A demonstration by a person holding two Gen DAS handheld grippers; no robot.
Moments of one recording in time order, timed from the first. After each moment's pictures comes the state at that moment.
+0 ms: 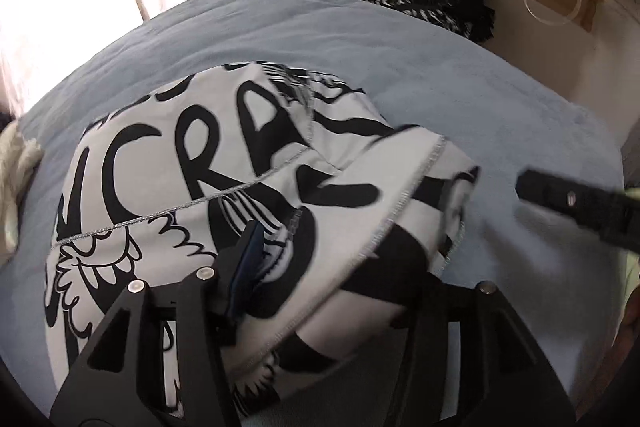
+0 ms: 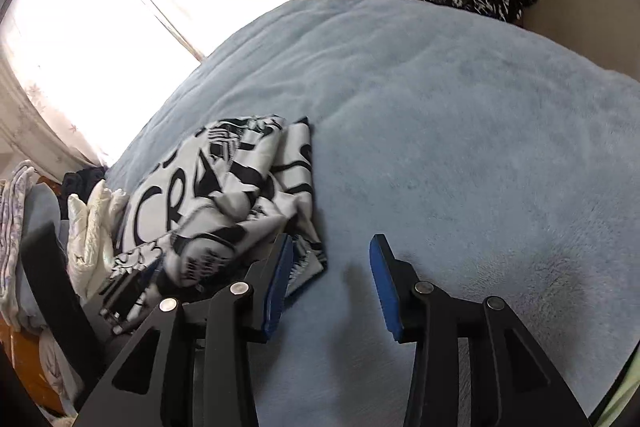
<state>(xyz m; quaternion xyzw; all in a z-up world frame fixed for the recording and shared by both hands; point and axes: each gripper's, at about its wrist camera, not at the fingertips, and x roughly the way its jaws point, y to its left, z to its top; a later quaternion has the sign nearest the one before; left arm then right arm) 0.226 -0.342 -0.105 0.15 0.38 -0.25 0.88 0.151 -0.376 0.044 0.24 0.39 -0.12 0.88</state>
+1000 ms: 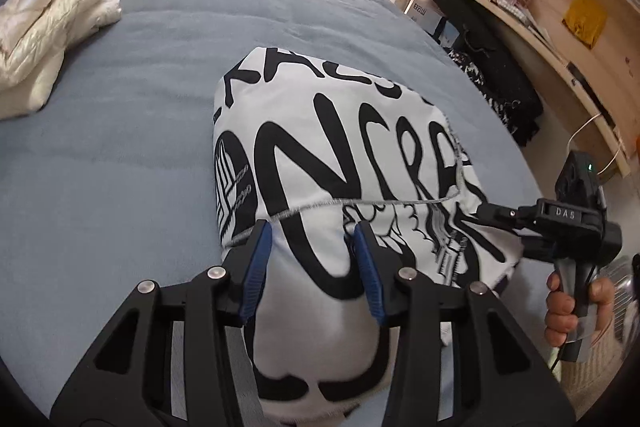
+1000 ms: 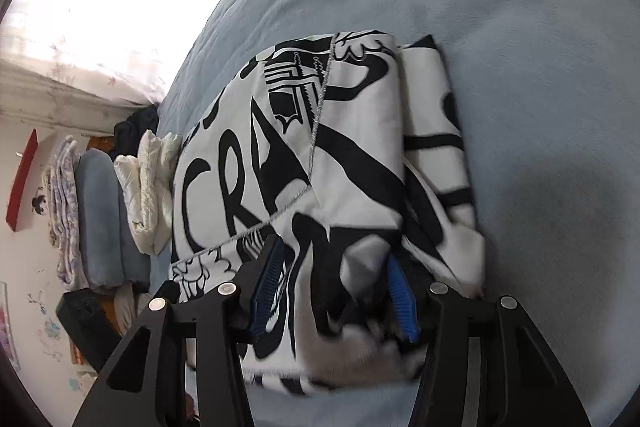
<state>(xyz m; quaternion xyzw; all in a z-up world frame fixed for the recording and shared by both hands) 0.272 -0.132 -0.077 -0.09 0.45 -0.17 0.87 0.299 -0.349 0.019 0.31 0.54 0.04 0.78</state>
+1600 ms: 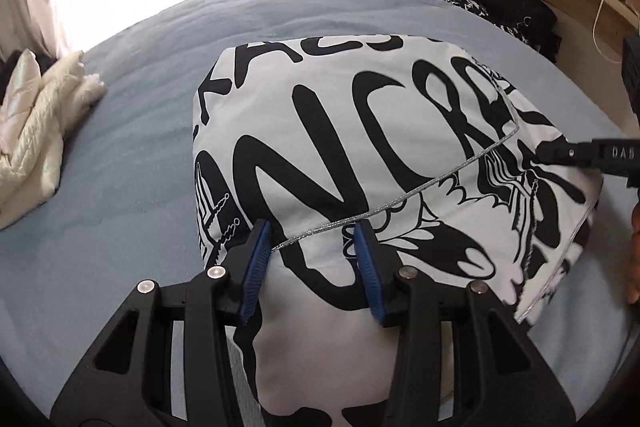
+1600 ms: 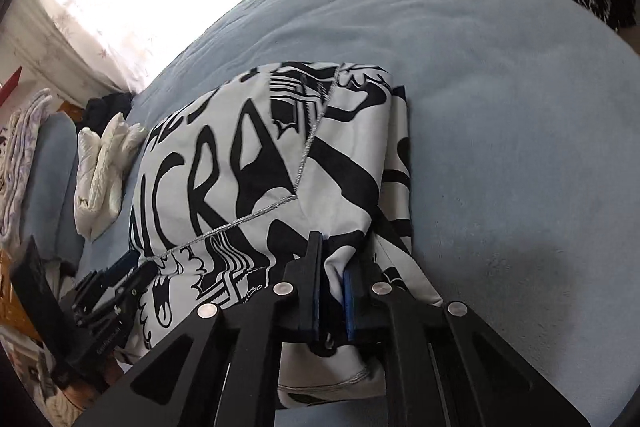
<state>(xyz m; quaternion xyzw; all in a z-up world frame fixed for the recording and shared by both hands) 0.260 -0.214 -0.117 0.11 0.40 -0.15 0.90 0.260 -0.354 0.030 0.20 0.47 -0.01 0.86</state>
